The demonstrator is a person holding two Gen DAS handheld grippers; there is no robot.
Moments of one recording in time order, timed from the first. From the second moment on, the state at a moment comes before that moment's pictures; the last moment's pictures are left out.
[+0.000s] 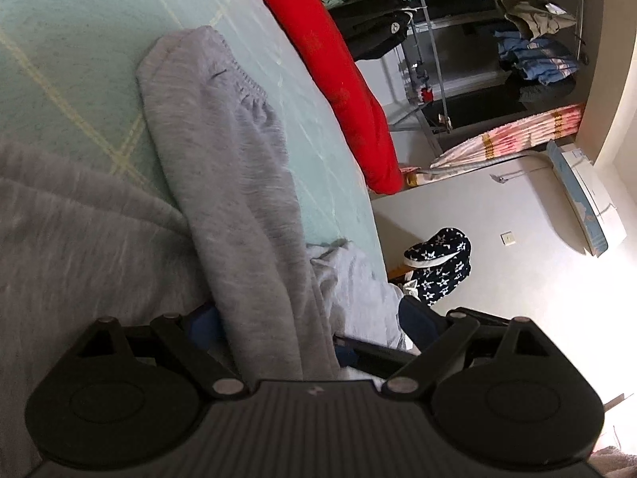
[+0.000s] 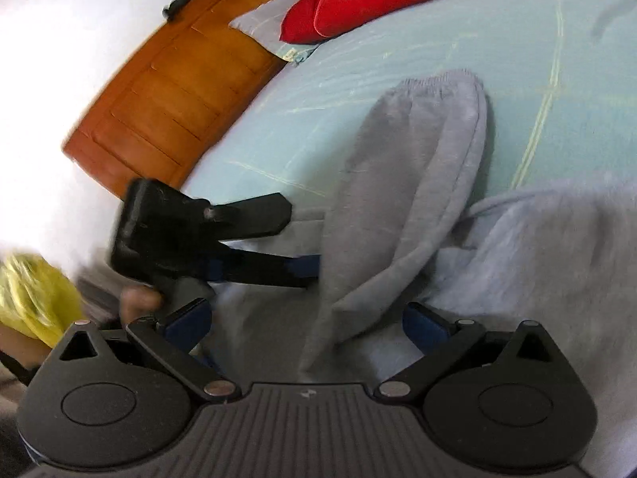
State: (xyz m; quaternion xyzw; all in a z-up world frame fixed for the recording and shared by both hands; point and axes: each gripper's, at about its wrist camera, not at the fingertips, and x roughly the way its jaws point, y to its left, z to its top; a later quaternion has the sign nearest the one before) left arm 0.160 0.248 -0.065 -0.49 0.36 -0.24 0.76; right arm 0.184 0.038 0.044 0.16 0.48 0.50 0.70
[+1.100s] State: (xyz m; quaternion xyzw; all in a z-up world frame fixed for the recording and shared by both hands) left arm 0.076 0.239 0.013 -0.40 0.24 -0.16 0.87; right arm 0.126 -0.066 0.063 0.18 0.43 0.40 0.79
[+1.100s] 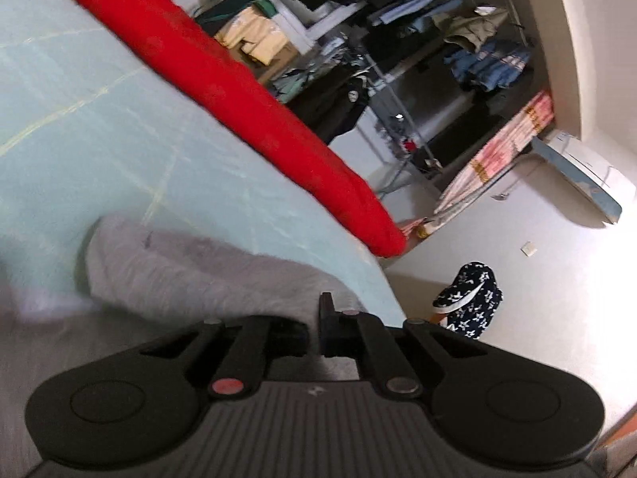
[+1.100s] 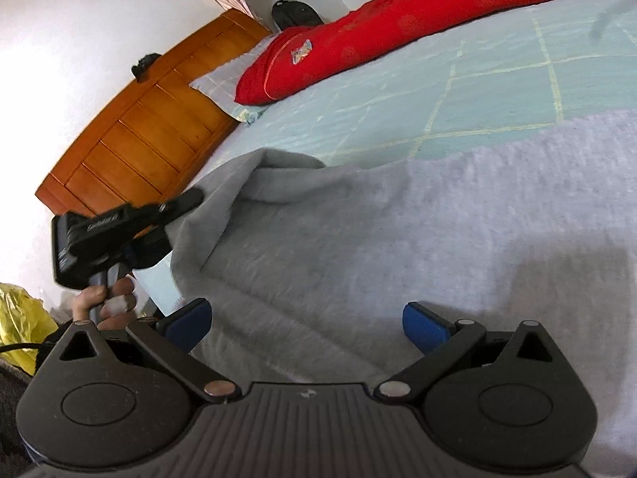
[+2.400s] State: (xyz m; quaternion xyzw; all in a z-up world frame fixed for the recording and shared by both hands) left arm 0.011 0.187 0.022 -0.37 0.26 -0.02 0.89; right arm 0.141 -0.059 0.034 0.09 0.48 0.54 0.68
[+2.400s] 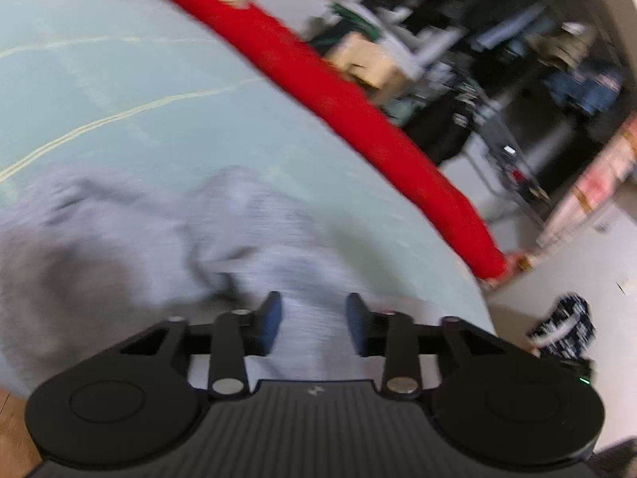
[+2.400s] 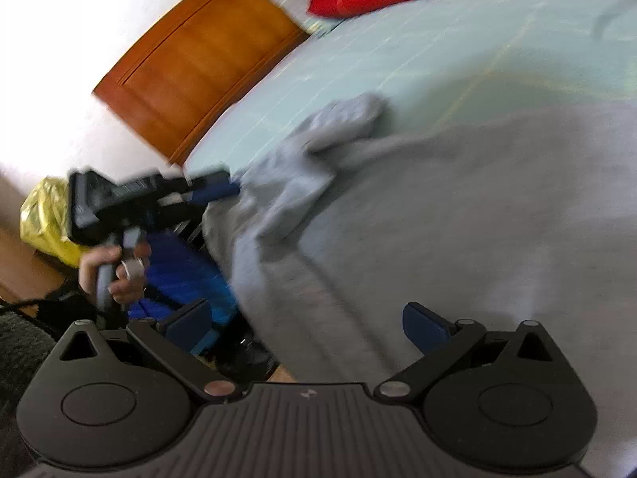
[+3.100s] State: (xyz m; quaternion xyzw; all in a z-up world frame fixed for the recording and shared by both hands) left arm 0.044 0.122 -0.030 -0.35 0.49 -0.13 0.79; right arm 0.096 -0.133 0.028 0.15 0.51 0.46 0.71
